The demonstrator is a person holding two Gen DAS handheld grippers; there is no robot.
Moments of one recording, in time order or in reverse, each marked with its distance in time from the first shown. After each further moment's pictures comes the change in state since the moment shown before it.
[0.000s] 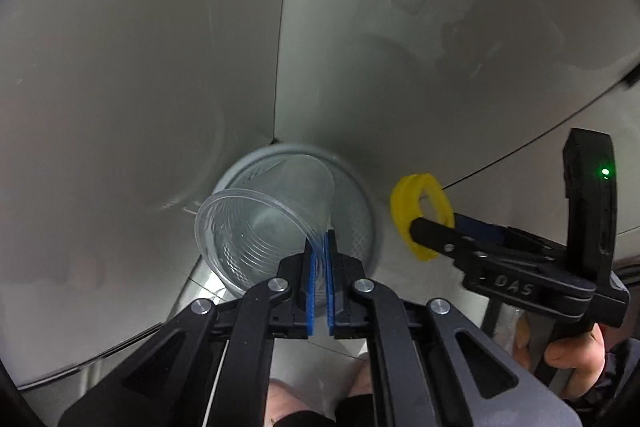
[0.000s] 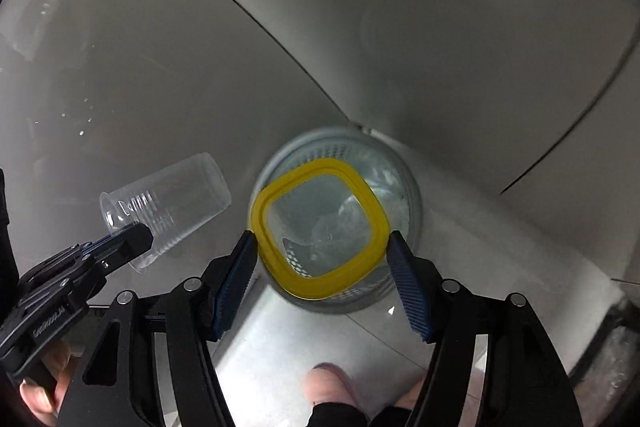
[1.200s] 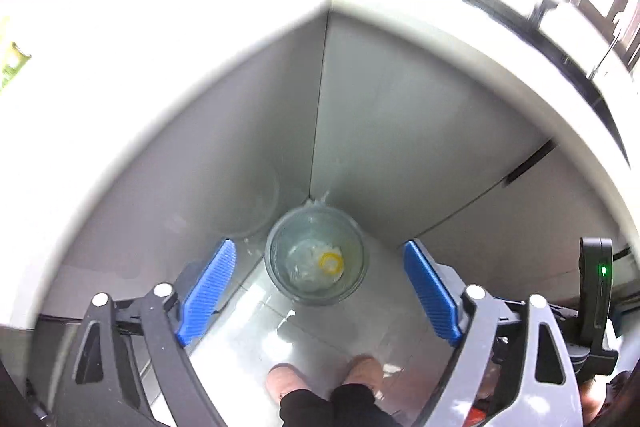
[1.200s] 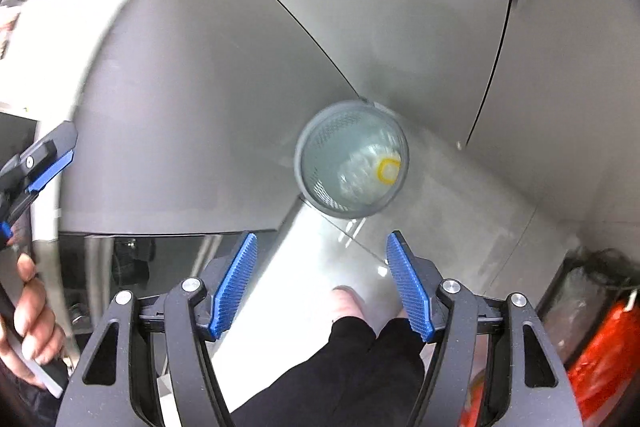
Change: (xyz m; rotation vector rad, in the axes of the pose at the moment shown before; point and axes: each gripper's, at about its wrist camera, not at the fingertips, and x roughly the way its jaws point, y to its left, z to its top) left arm -0.318 -0.072 0.036 -0.068 -0.188 0.142; right arm -0.290 0.098 -0.028 -0.048 0.052 -0.015
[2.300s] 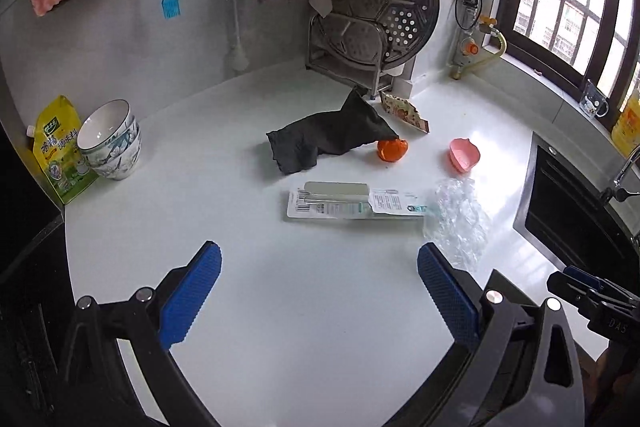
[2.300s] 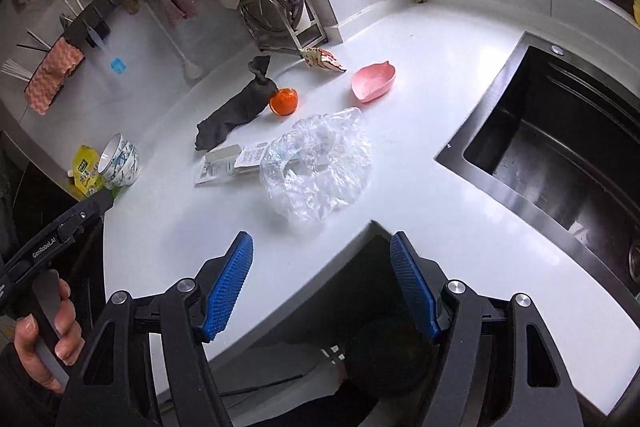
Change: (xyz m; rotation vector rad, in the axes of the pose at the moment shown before) left arm -0.061 0.196 0.245 -0.161 -0.235 0.158; right arm -0.062 0.218 0.274 -0.222 -0.301 -0.013
